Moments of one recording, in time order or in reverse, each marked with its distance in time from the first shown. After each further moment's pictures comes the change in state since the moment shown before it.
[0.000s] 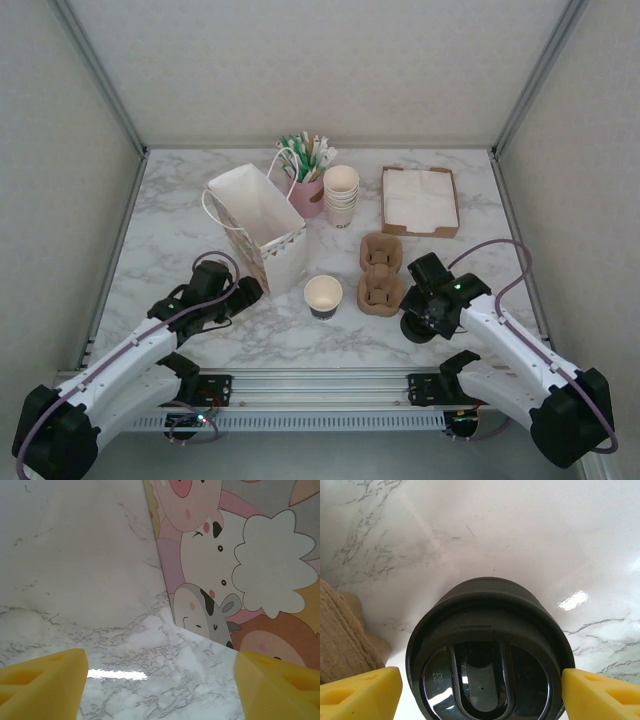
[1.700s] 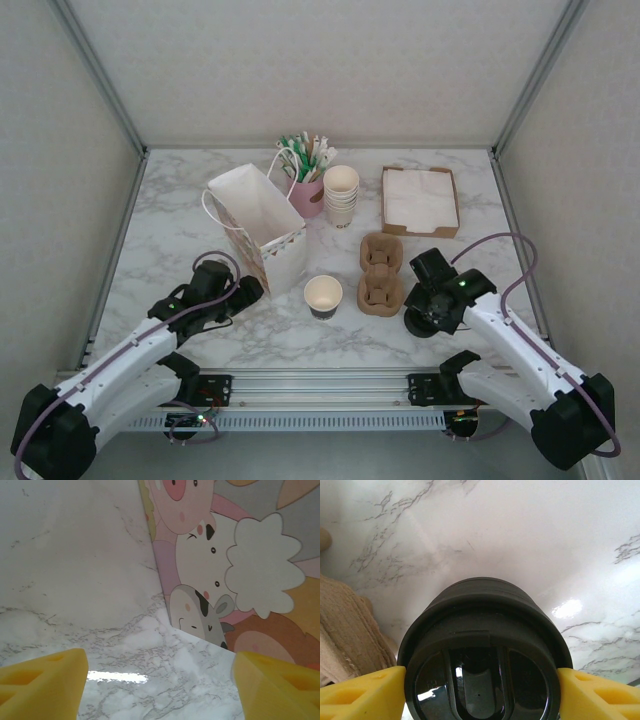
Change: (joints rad) left arm -0.019 -0.005 0.008 -0.001 -0.018 -0.015; right arm 0.000 -0.017 0.072 -0.082 0.042 -0.023
